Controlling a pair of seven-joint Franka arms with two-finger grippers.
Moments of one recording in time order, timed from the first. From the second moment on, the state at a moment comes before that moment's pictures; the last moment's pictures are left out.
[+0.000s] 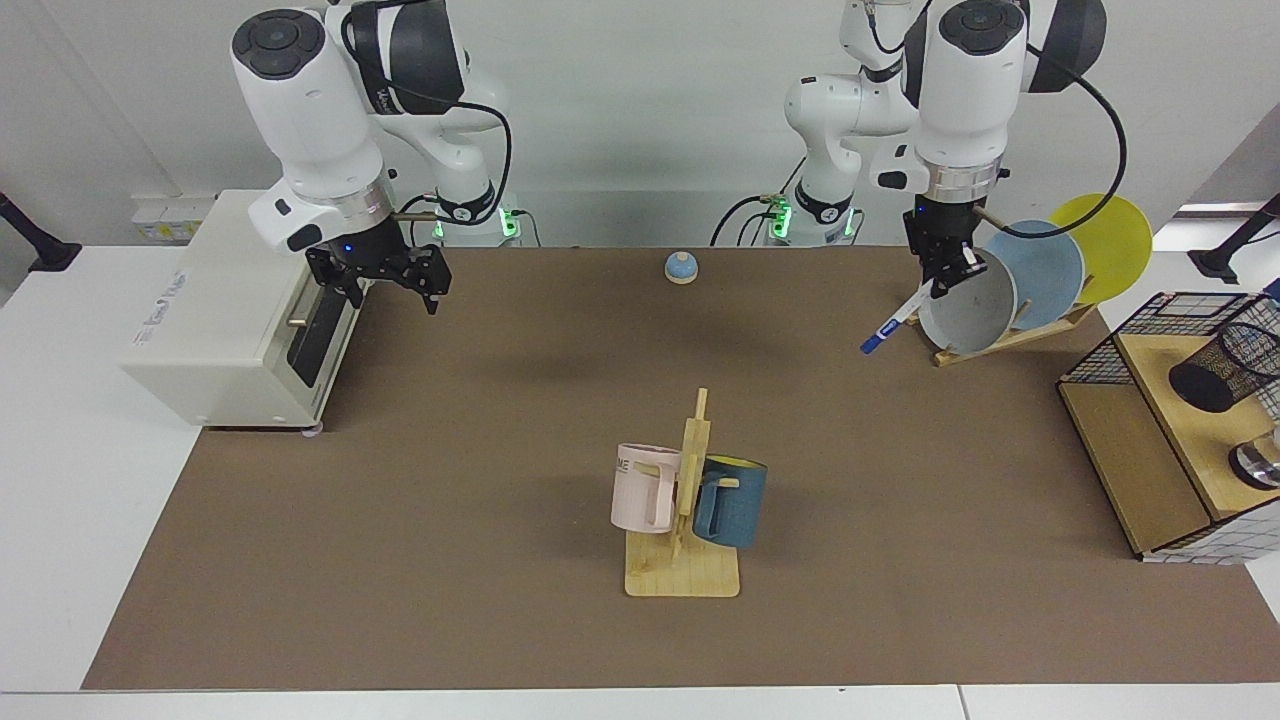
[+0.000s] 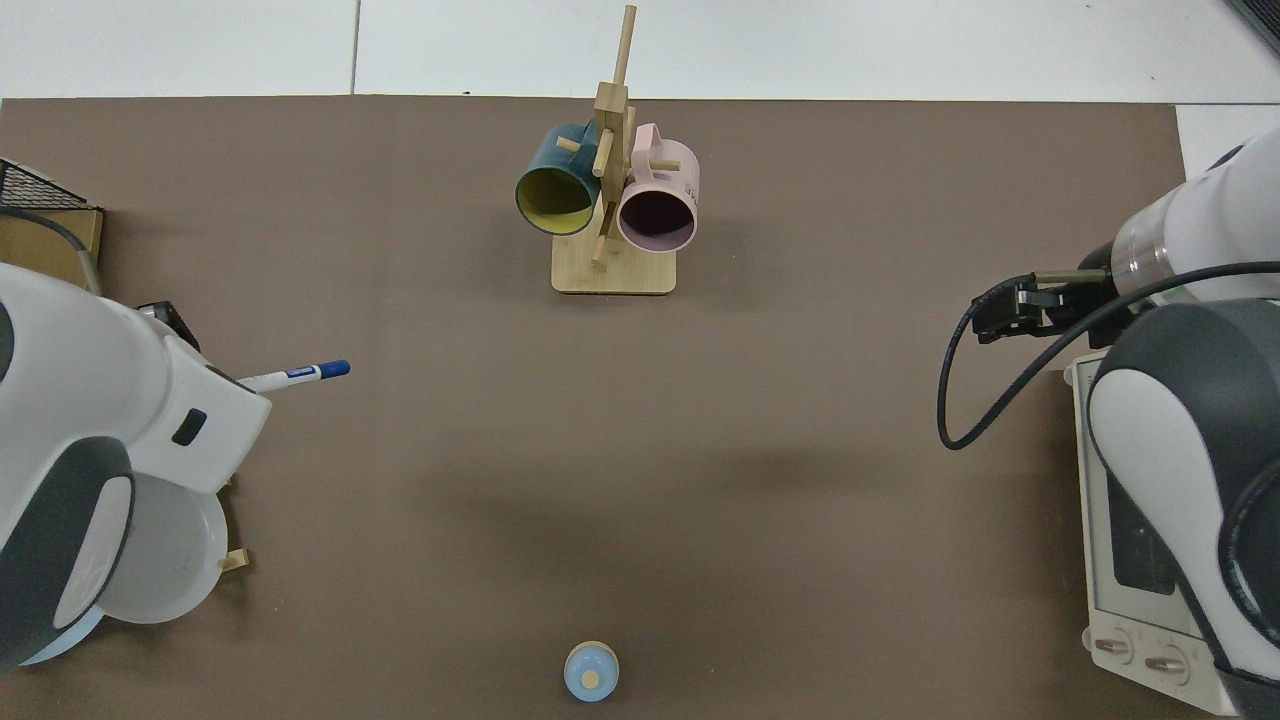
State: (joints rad) left arm -0.09 -0.15 -0.11 -1.89 0.28 1.77 1.09; right arm 0.10 0.08 0.02 -1.59 -0.04 1.61 0.20
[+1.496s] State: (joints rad) left arm 0.40 -0.01 -0.11 -1.66 0.63 2.19 2.14; right arm 0.10 0.08 0.02 -1.59 -0.04 1.61 0.20
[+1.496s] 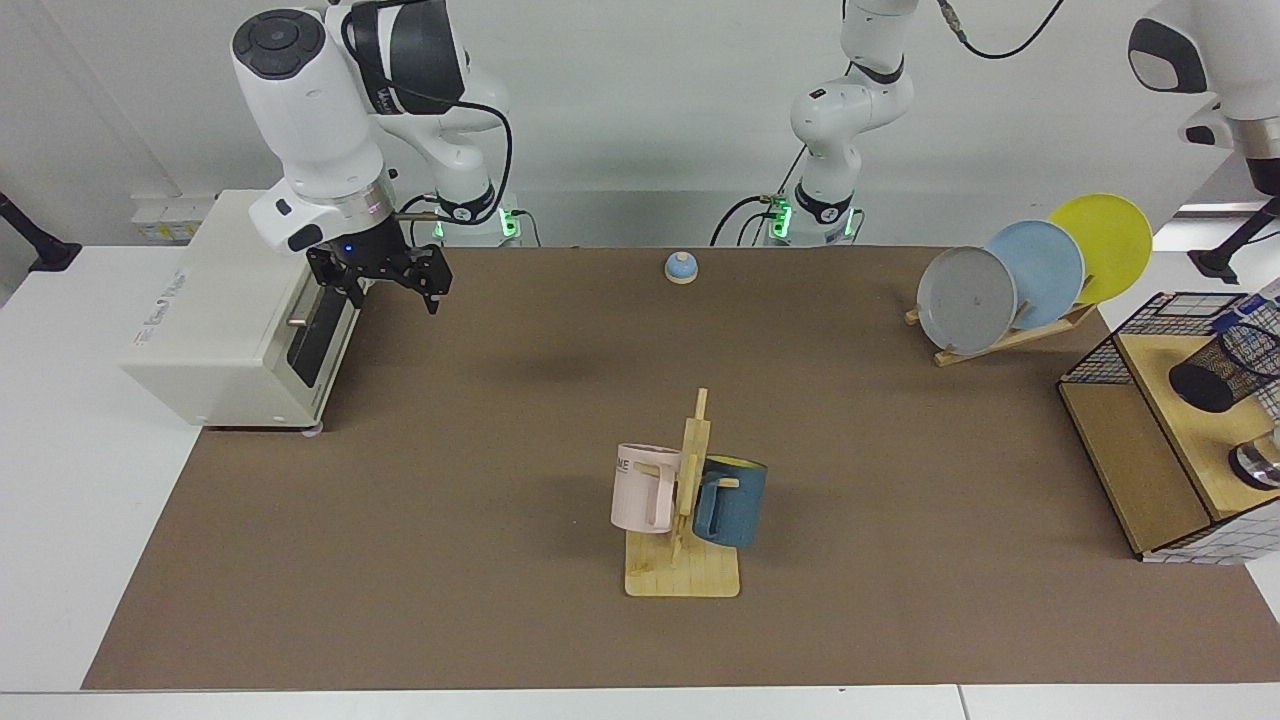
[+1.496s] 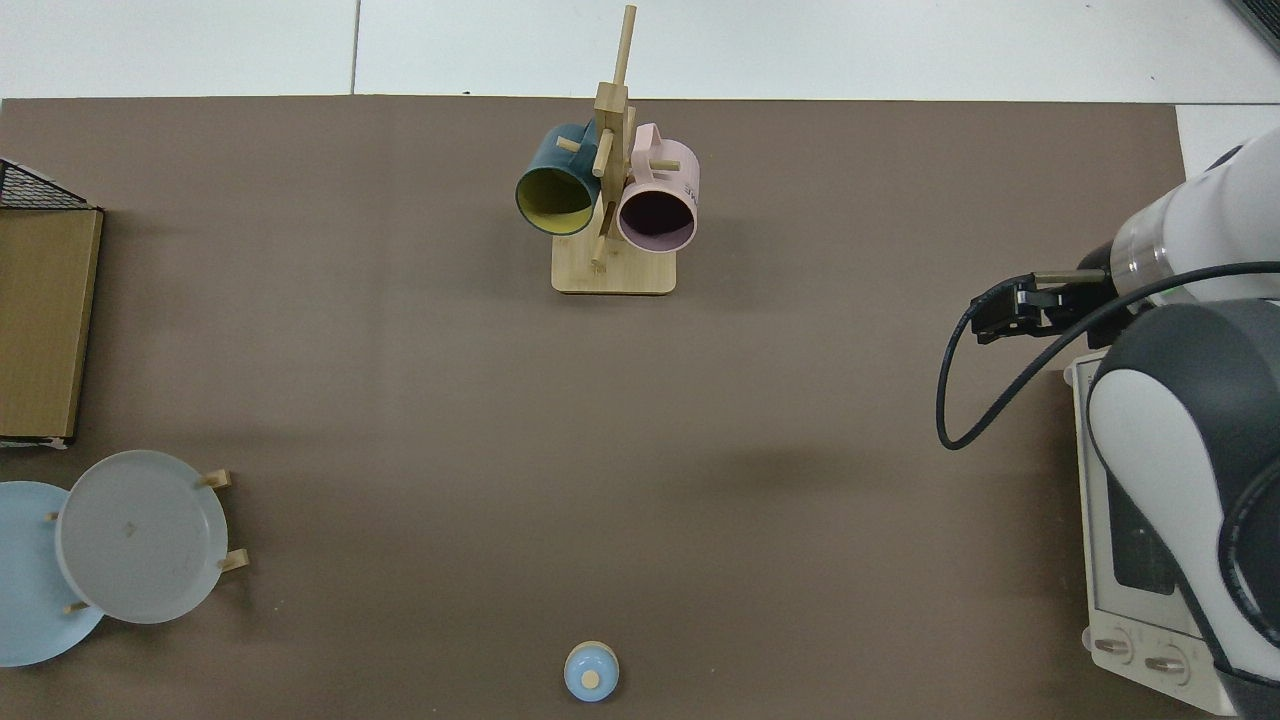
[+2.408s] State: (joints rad) left arm 0.51 0.09 -0.11 -1.62 0.61 2.31 2.25; right arm 0.10 0.08 0.02 -1.59 -0.04 1.61 0.20
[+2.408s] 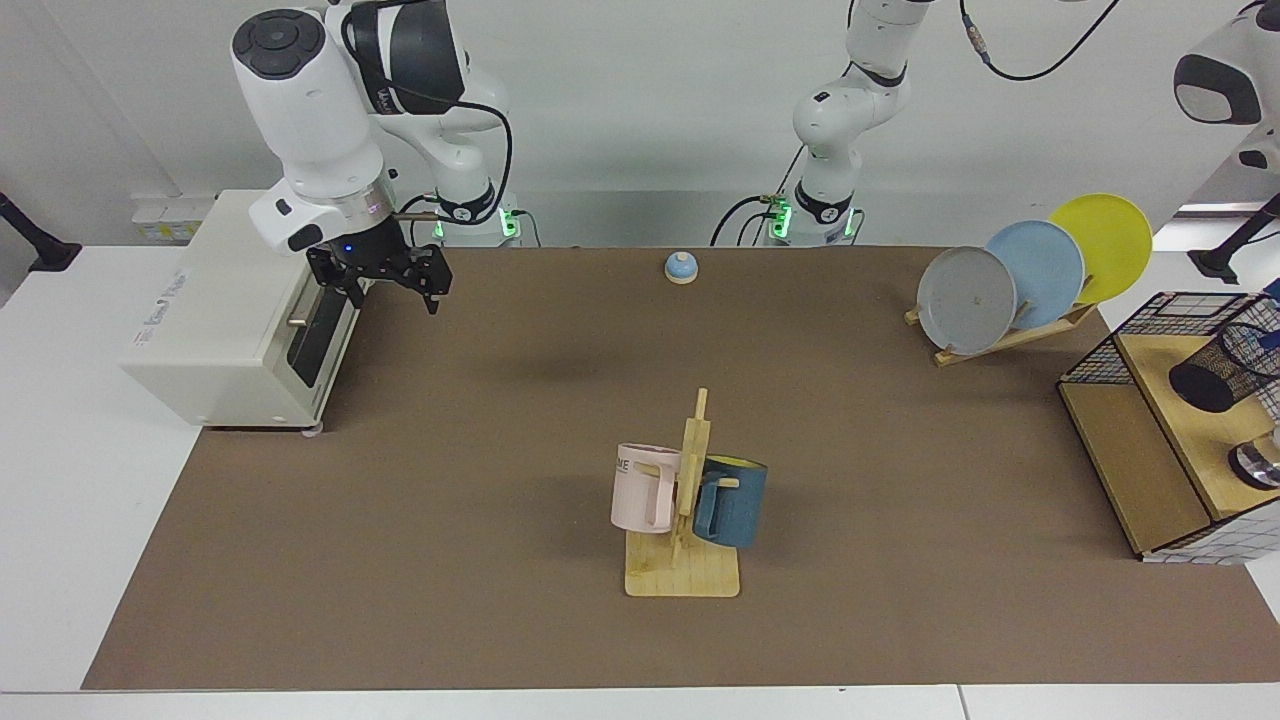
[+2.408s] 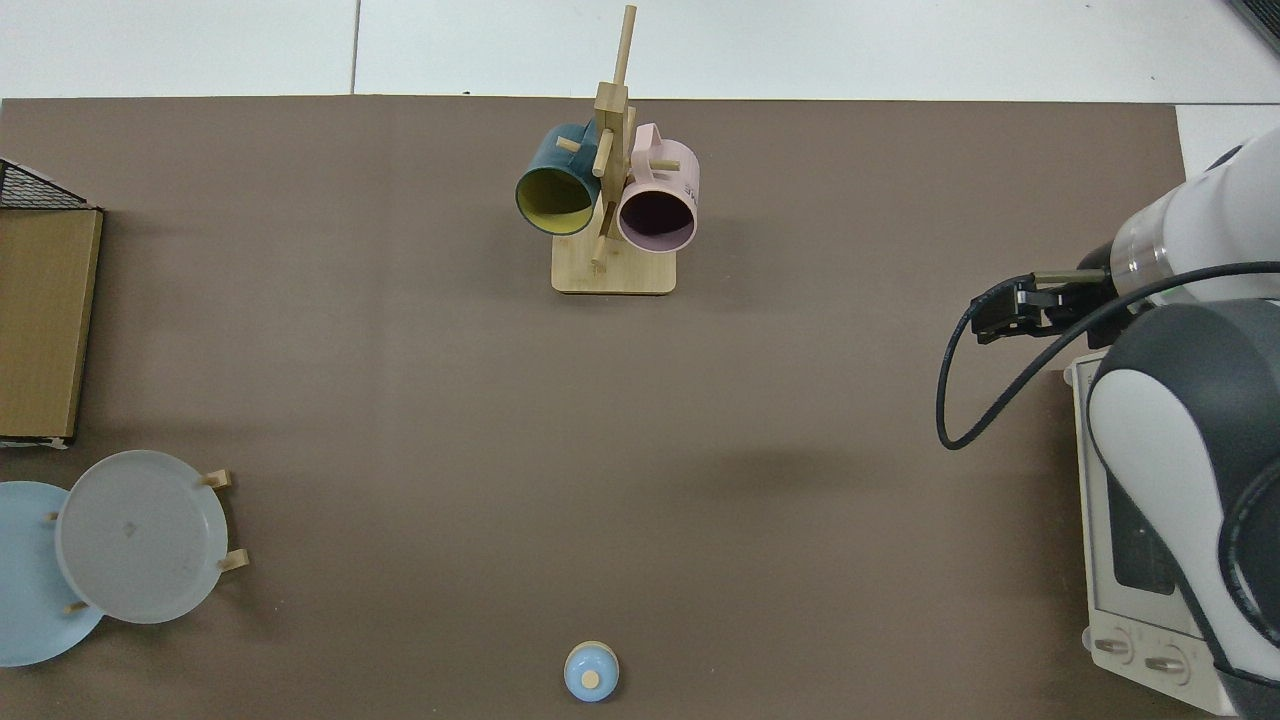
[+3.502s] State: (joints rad) left arm 0.50 0.08 -0.19 -1.60 0.45 2.17 2.02; right arm 0.10 0.08 0.02 -1.59 -0.04 1.61 0.20
